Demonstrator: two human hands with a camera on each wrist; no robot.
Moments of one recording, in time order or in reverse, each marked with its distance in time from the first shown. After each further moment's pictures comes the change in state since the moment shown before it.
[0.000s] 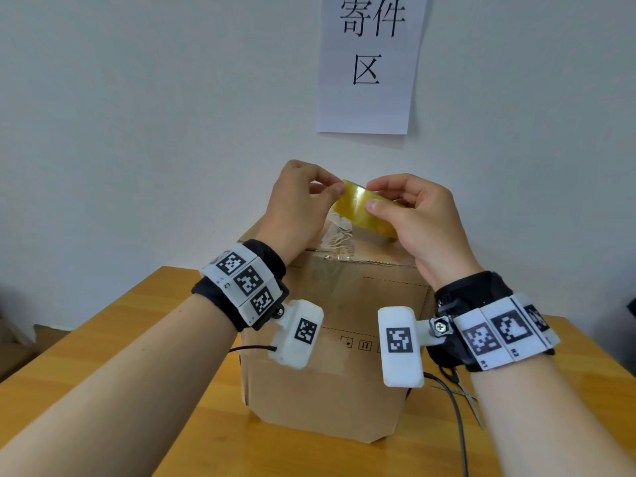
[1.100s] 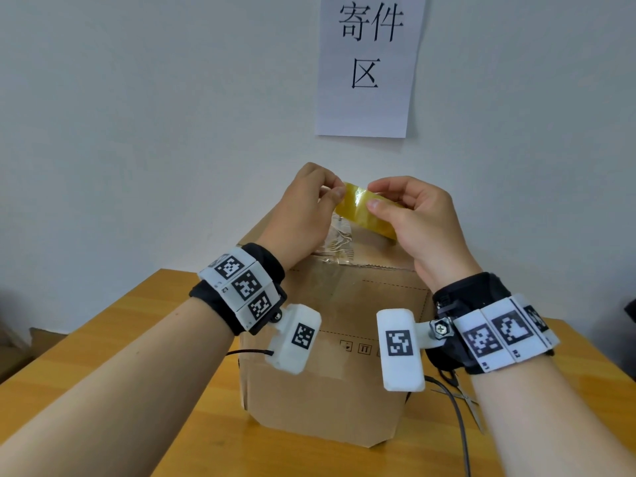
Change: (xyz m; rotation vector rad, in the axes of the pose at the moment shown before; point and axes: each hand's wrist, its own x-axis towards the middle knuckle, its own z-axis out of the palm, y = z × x) left_hand -0.001 -0.003 0.002 0.016 -0.116 0.145; right_hand 0.000 -0.005 0.002 0.029 0.014 0.029
